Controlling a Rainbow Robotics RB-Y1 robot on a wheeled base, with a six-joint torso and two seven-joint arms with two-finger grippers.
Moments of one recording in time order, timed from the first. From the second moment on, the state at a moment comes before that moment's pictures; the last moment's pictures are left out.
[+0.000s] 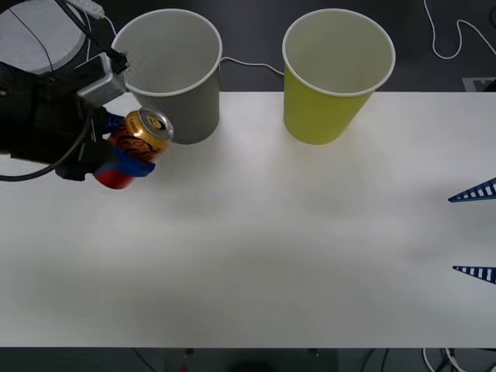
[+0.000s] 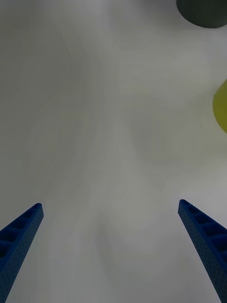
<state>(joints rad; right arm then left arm) 0.18 -0.91 -0.46 -1.91 1.50 -1.49 -0.03 -0.48 0.86 0.06 -2.11 -1.76 -1.57 1.01</state>
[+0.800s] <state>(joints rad) 0.18 -0.91 -0.46 -1.91 1.50 -1.49 -0.03 -1.14 0.70 -0.34 -1.77 -1.81 -1.57 1.24</state>
